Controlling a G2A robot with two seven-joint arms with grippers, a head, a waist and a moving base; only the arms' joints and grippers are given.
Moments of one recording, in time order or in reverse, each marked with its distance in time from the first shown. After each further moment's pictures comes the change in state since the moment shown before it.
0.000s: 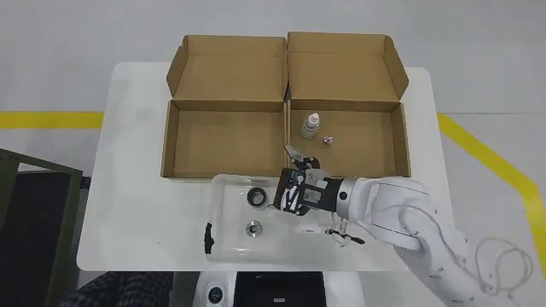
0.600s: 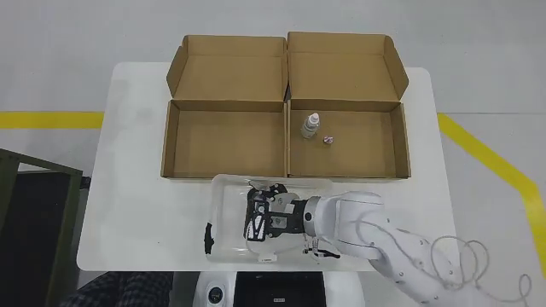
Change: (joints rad) left arm 0.000 0.000 0.000 0.000 0.000 0.000 0.000; right arm 0.061 -0.048 -0.211 0.101 -0.074 0.006 -0.019
